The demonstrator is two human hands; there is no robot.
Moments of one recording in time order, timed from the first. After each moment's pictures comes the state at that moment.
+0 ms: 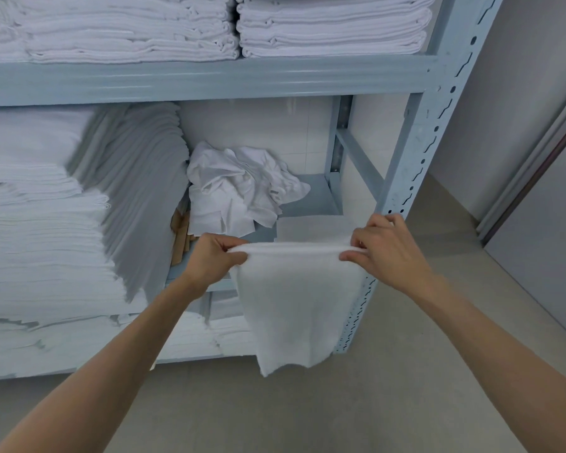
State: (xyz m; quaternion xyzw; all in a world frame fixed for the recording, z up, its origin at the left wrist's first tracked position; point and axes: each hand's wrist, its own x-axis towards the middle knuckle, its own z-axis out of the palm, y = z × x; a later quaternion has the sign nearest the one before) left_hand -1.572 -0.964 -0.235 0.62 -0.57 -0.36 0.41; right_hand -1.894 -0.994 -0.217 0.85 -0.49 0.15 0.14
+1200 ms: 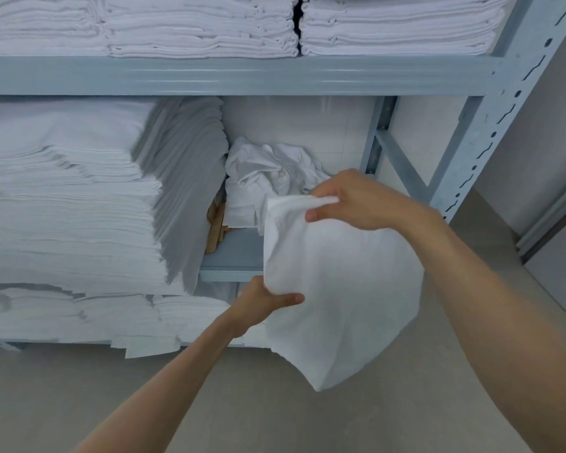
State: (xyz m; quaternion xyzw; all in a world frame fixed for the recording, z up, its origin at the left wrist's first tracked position) left_hand -1.579 -0.904 -0.282 0.57 -0.49 -0.55 0.38; right_hand -1.773 -1.000 -0.110 0.89 -0.36 0.15 -0.24
